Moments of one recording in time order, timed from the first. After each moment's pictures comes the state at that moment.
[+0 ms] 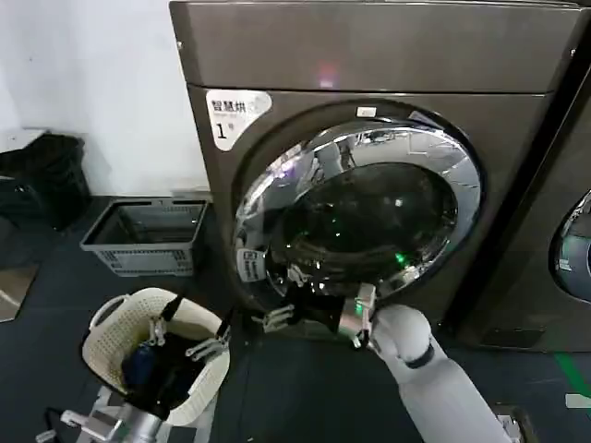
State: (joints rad) left arm 1.62 -1.41 -0.65 -2.30 -0.19 0.03 0.30; right arm -0.89 1.16 0.13 1.88 0.43 -0.16 -0.81
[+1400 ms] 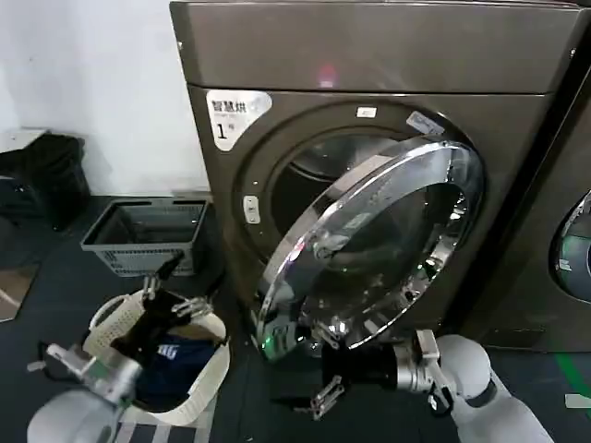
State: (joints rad) left arm 1.36 -1.07 -0.66 -2.16 -0.62 0.10 0.30; right arm -1.05 1.03 0.29 1.96 0.55 -0.11 -1.19
